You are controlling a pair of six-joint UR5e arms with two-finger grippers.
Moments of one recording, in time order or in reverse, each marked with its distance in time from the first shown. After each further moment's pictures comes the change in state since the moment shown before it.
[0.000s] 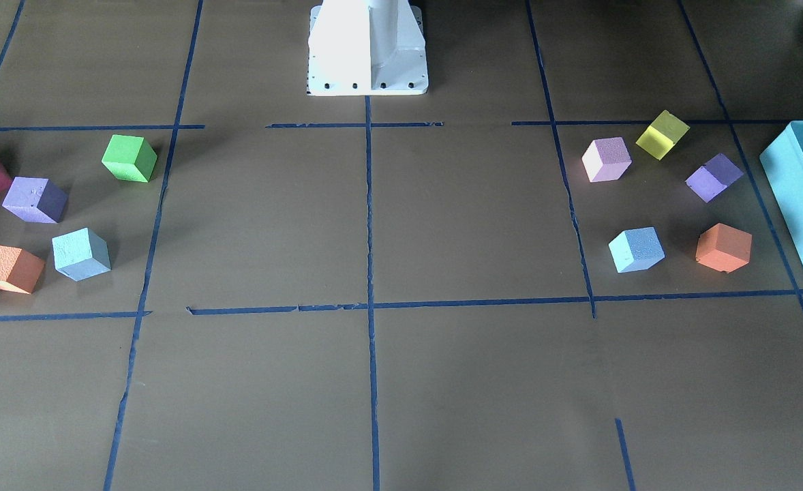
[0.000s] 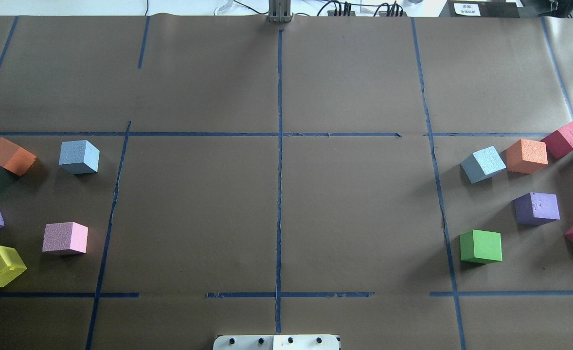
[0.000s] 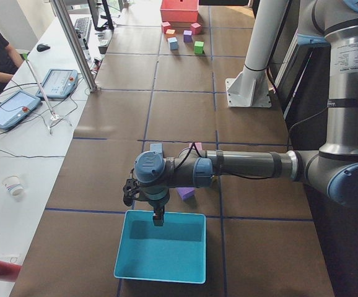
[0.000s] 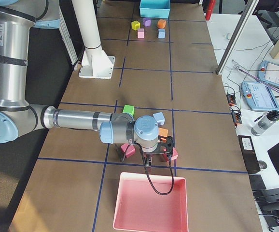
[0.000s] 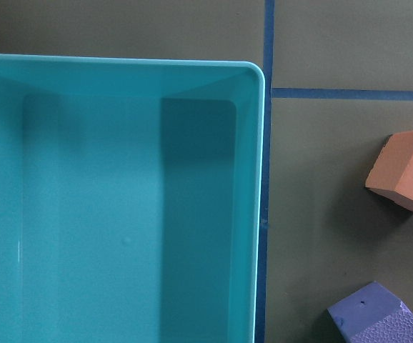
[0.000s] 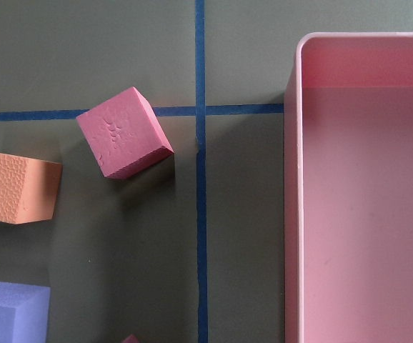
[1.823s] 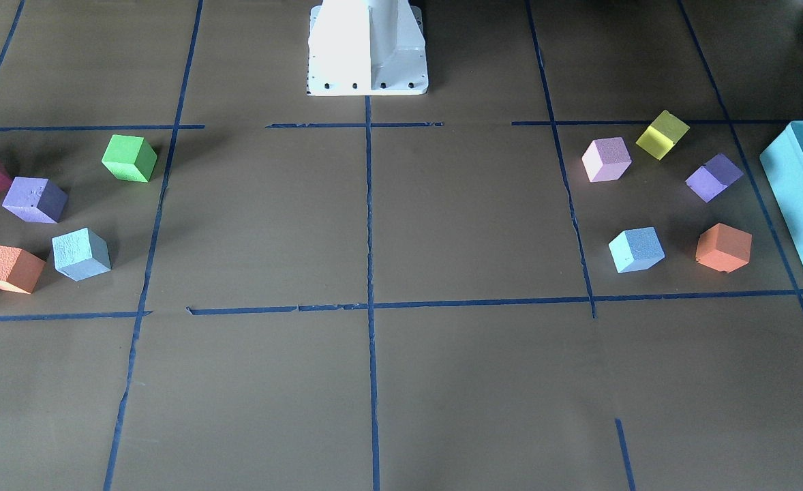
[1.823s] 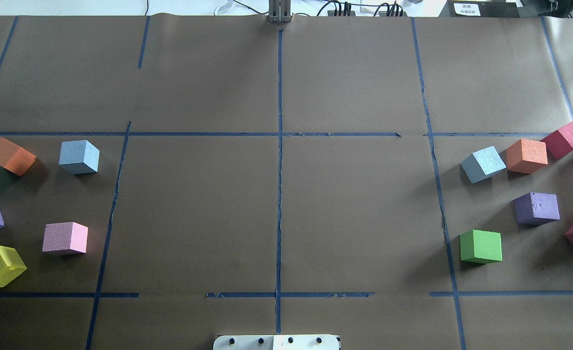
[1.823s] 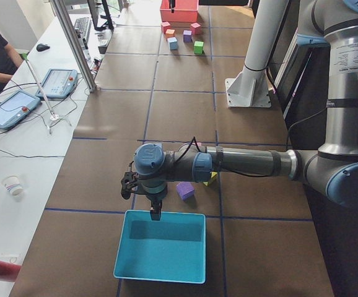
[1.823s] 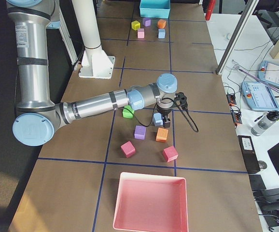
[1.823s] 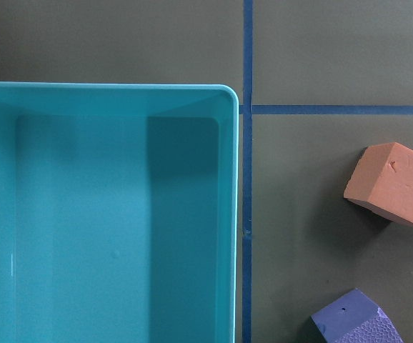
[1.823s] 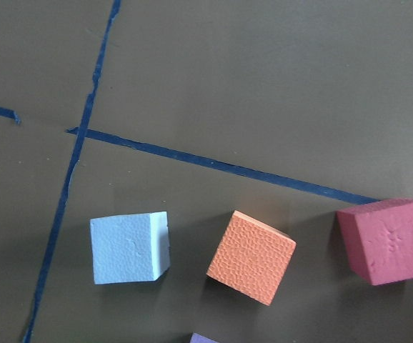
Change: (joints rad) left arm 0.000 -0.004 -0.033 0.000 -0.002 -0.010; right arm -0.318 0.176 0.148 0.005 0.017 0.196
